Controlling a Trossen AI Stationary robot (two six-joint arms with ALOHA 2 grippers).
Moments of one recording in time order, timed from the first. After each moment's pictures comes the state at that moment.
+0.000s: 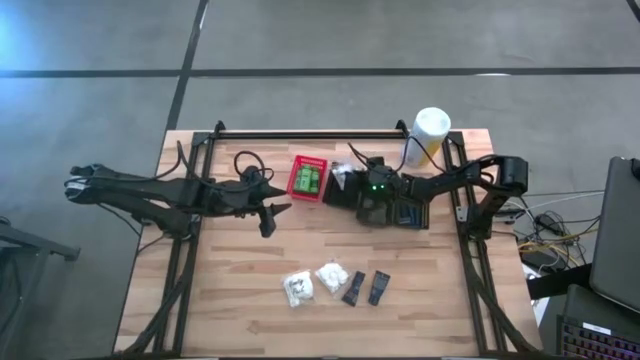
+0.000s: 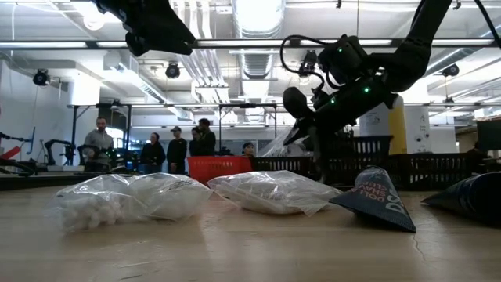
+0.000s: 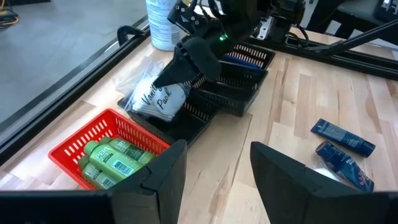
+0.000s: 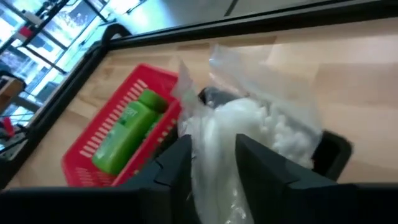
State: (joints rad) left arm -0.11 1.02 0.84 -0.30 -0.39 -0.31; right arm -0.26 1.69 0.62 0.58 0.39 0.86
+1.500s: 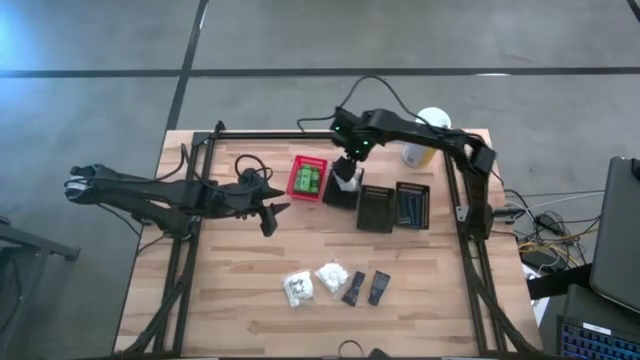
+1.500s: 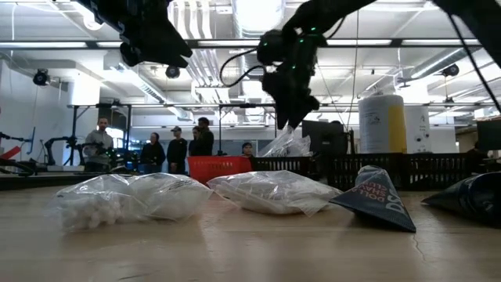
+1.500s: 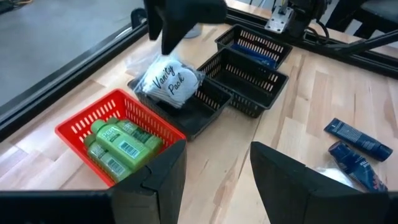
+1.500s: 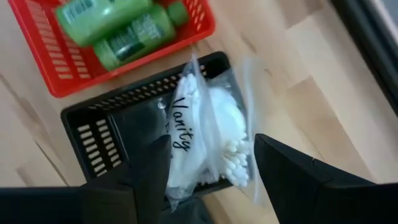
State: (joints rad) left arm -0.11 1.02 0.80 -0.30 -0.42 -0.40; right arm -0.46 1.97 1.73 -1.04 -0.05 0.16
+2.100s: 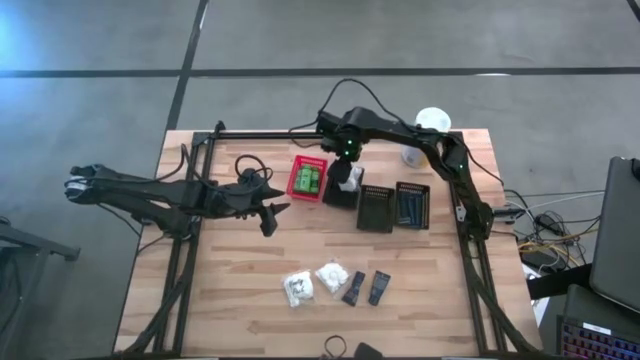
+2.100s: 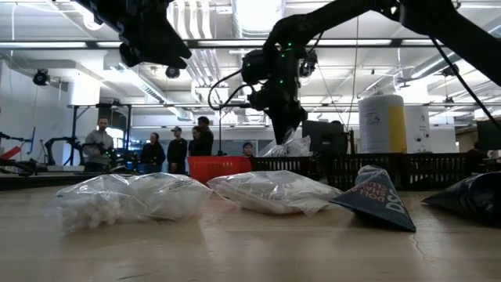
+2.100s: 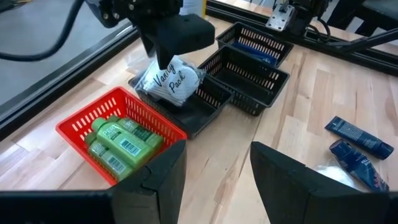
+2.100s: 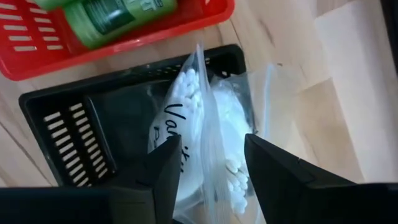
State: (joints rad) left arm -0.11 1.02 0.80 -0.31 -0.42 -0.40; right arm -0.46 2.20 2.01 -1.27 -0.05 0.04
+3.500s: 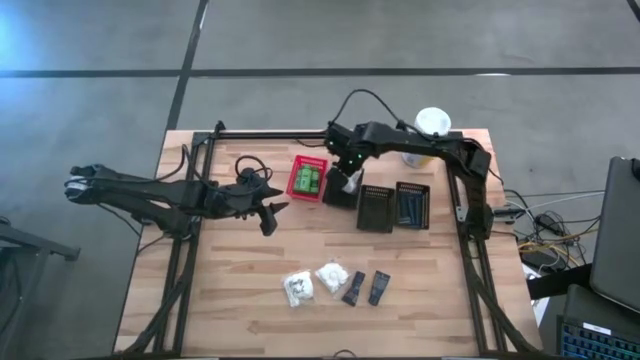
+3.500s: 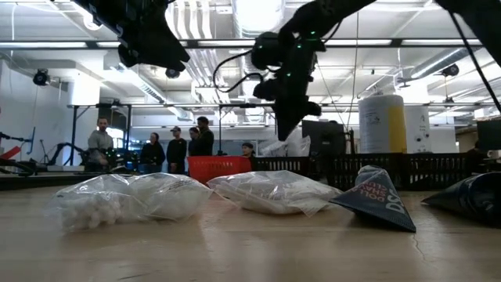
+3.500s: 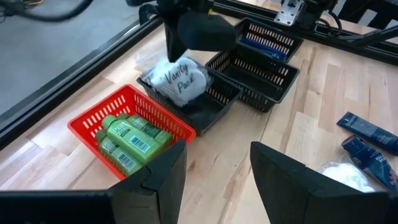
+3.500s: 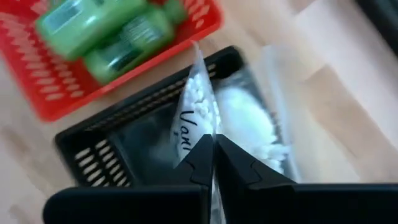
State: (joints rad) left arm -0.11 1.02 0.79 -0.33 -0.45 -0.39; right arm -0.39 1.98 1.66 -0.94 0.04 0.33
